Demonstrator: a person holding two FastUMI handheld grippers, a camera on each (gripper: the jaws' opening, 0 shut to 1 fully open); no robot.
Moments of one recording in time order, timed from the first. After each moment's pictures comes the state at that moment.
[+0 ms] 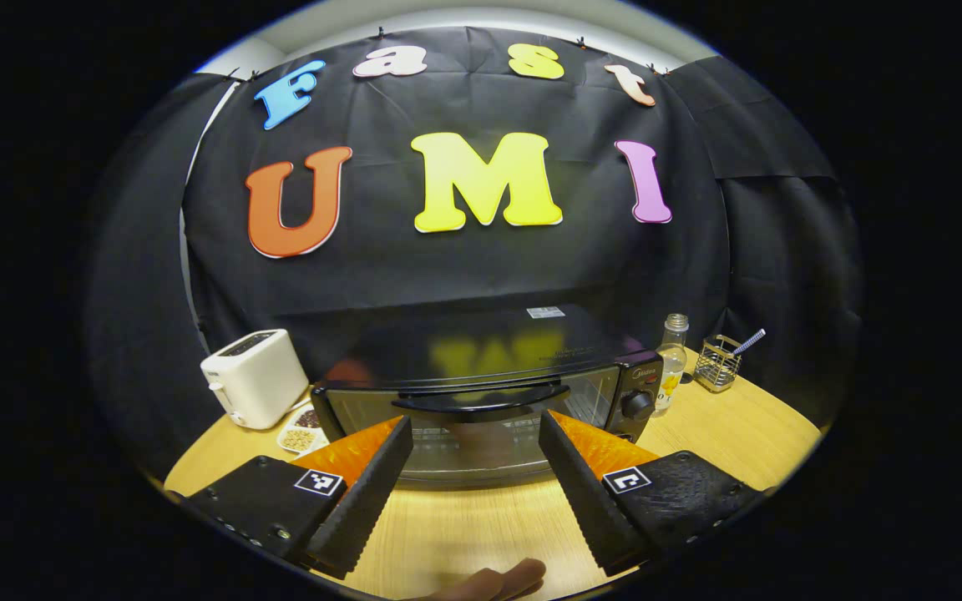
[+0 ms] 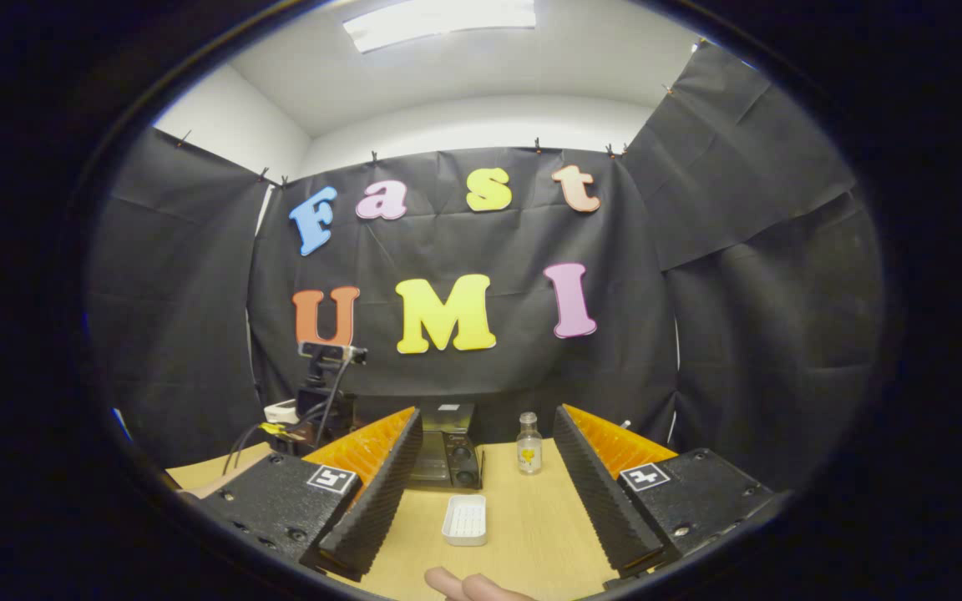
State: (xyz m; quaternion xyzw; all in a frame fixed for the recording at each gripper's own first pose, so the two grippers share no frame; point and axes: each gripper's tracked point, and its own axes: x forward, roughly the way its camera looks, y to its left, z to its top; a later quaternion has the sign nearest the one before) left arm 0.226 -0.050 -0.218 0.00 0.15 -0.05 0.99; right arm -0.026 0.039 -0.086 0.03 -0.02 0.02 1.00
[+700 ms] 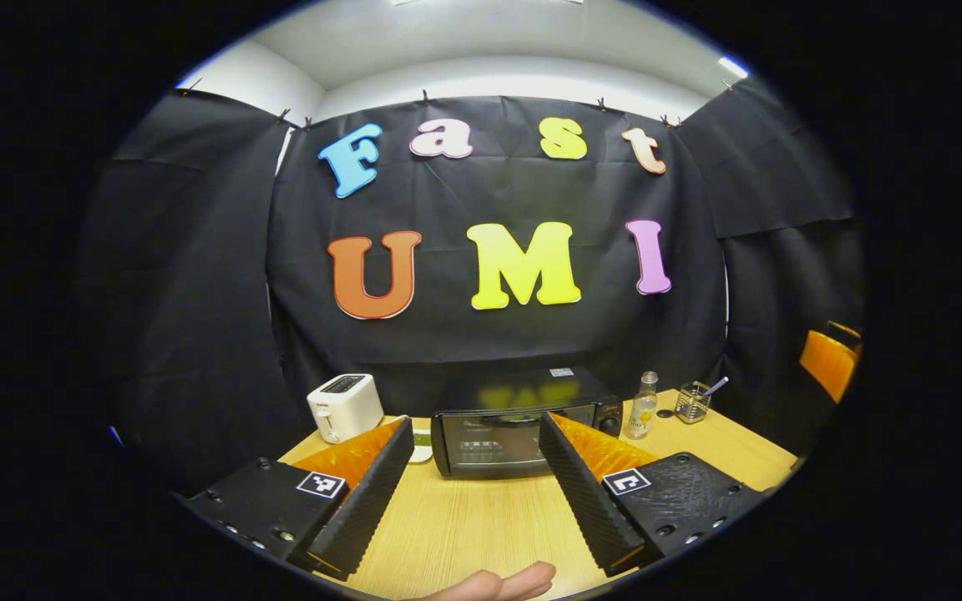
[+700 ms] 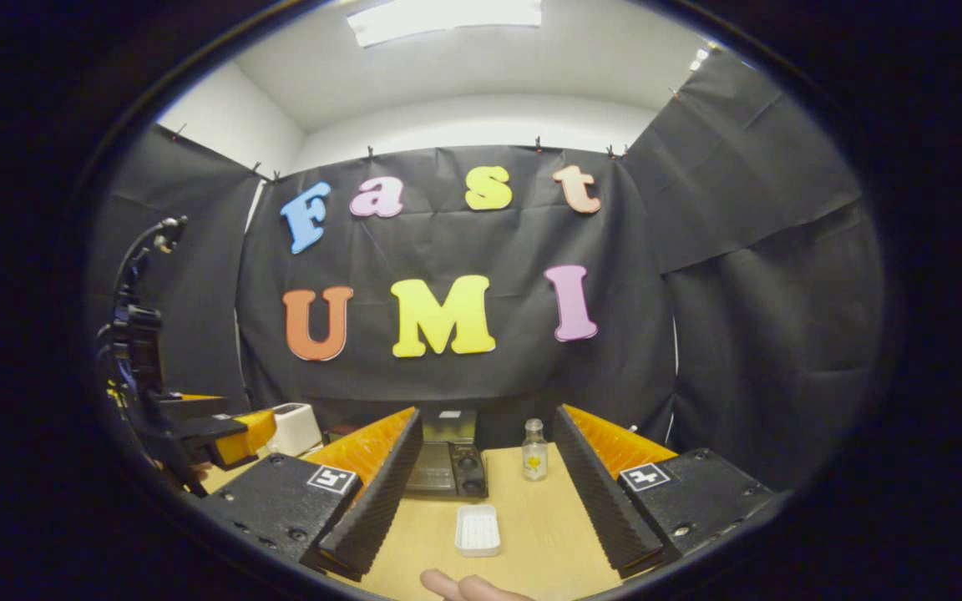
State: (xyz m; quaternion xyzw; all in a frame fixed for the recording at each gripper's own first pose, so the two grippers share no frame) left arm 0.047 0.015 -0.091 -0.01 0.06 0.02 1.00; right arm 0.008 0.078 -0.068 0.03 -0.02 0.00 1.00
